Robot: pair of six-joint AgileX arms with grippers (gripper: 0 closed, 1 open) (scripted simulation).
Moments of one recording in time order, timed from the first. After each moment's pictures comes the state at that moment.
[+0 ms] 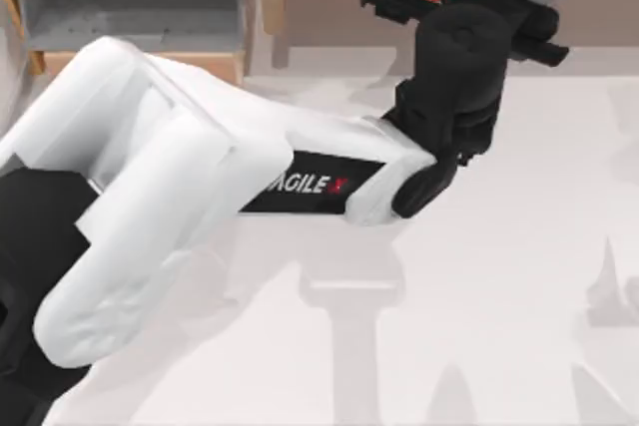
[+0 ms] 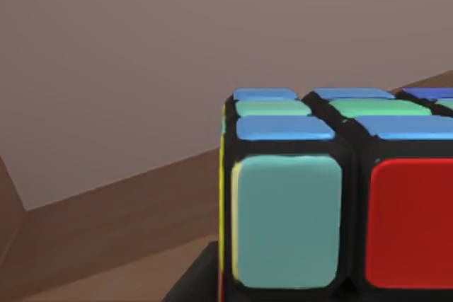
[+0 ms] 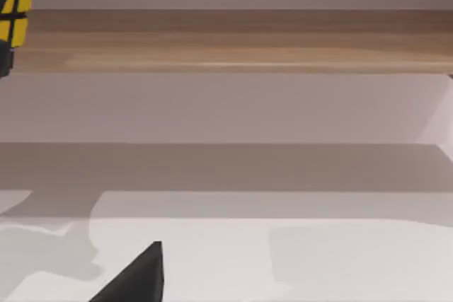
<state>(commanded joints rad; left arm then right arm) -0.87 2.31 1.54 0.88 -0.63 0.36 0.00 0.00 0.00 0.00 0.00 0.00</state>
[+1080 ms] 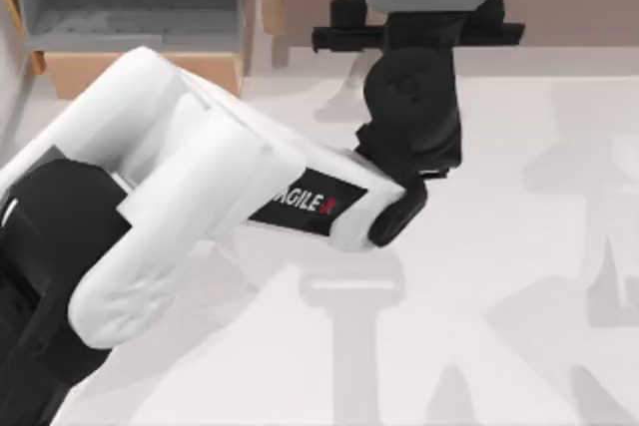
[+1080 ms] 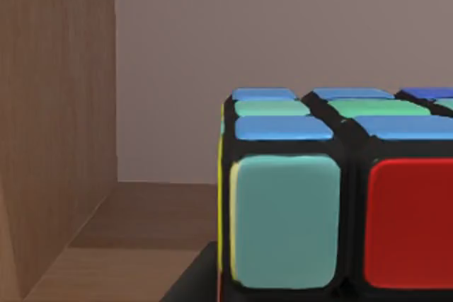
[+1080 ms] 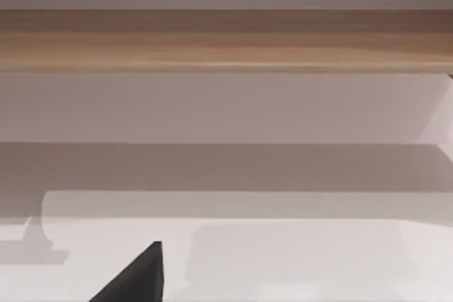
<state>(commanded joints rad) -0.84 2.38 1.46 1.26 -0.76 0.22 0.00 0.00 0.00 0.00 0.00 0.00</state>
